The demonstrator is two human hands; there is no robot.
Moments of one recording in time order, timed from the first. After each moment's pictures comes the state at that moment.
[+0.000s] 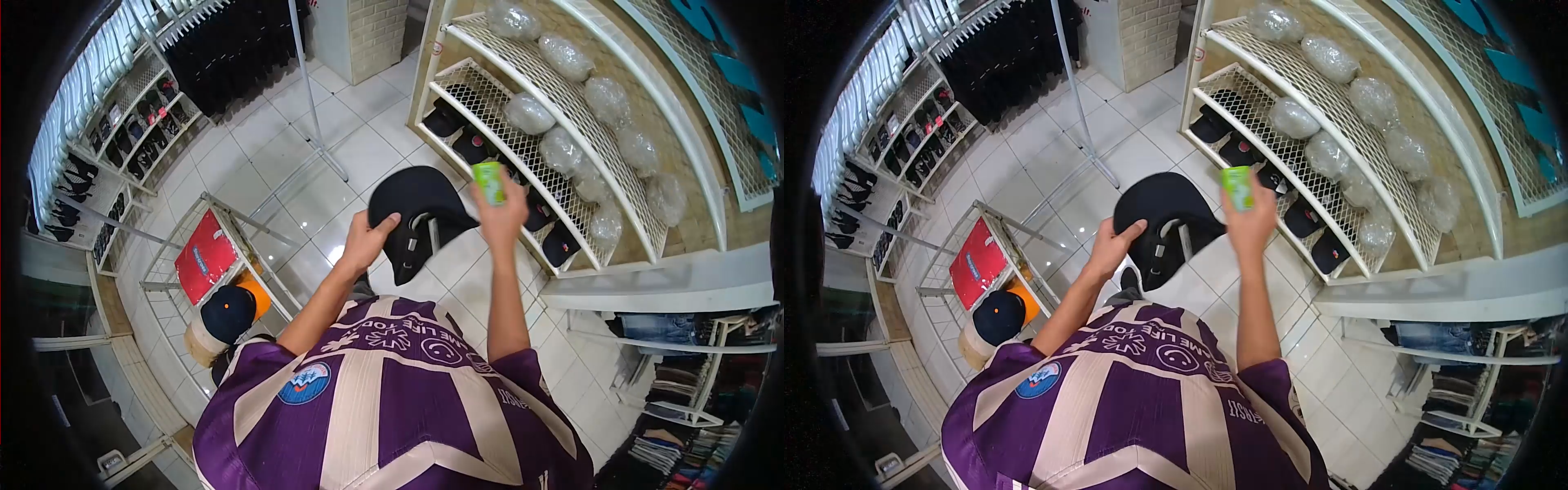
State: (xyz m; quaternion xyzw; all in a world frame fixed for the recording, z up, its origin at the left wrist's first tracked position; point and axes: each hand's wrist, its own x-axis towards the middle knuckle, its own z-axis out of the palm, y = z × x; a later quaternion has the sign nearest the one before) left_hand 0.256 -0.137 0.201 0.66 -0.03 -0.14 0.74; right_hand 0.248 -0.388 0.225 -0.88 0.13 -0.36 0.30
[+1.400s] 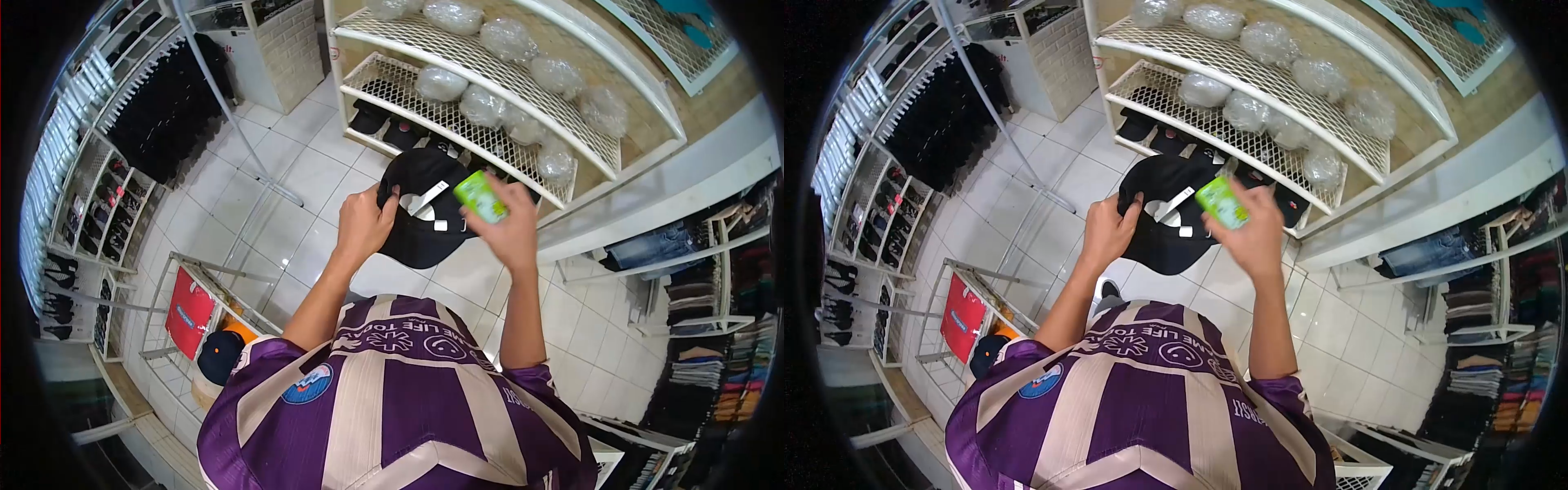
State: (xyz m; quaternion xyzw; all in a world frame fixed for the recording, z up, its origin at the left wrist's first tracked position) left_hand 0.222 -0.250 0.266 0.84 -0.25 0.01 0.48; right_hand 0.096 -0.461 0.296 -0.89 0.13 -0.31 0.29
